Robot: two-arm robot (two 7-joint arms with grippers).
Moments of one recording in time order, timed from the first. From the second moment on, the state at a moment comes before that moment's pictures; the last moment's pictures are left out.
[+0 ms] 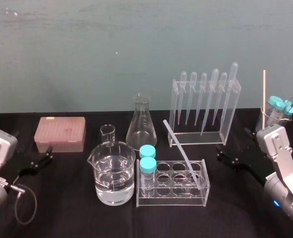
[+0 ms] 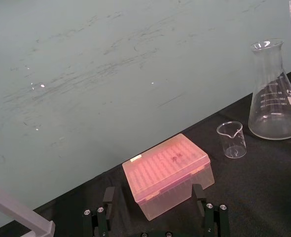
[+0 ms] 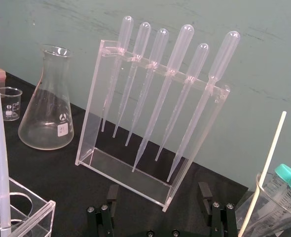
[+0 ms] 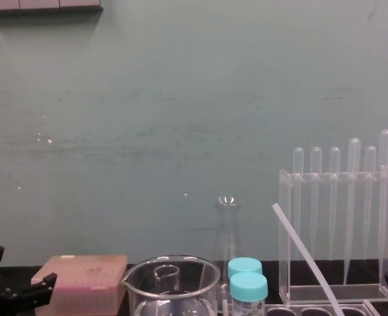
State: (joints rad) left arm -0.20 0.60 0.45 -1.41 -0.25 -0.12 0.03; right arm 0.20 0.60 -0.45 -1.41 0.25 -0.12 -0.03
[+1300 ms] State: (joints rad) left arm -0.20 0.60 0.45 -1.41 -0.25 -0.12 0.03; right arm 0.20 0.60 -0.45 -1.41 0.25 -0.12 -0.03
